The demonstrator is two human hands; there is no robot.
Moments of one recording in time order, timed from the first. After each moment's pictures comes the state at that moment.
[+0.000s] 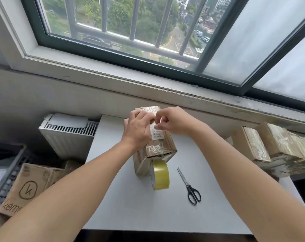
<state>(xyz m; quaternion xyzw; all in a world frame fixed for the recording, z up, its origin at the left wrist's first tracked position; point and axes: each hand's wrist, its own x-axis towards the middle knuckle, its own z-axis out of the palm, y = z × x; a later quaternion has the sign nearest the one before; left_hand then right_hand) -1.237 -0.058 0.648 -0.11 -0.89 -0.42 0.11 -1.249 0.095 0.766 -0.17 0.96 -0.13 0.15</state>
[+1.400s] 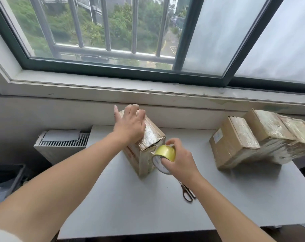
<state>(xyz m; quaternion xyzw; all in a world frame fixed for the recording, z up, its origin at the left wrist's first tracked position) -1.259 -0.013 0.681 -0.17 -0.97 -0.13 0.06 -1.114 0.173 0.691 0.05 0.92 -0.38 0.02</state>
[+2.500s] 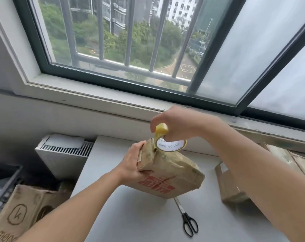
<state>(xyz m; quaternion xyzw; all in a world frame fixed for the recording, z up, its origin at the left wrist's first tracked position) -1.236 -0.050 0.596 -0.20 -0.82 -0.54 -0.03 -1.259 0.116 0.864 -0.29 0.94 0.04 0.16</state>
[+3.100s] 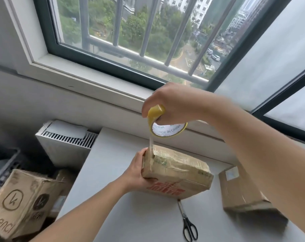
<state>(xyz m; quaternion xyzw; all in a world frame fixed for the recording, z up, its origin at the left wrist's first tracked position) -1.224 -0.048 0.545 -0.11 -0.79 -0.59 -0.10 -1.297 0.037 0.888 -0.39 0.91 0.06 0.13</state>
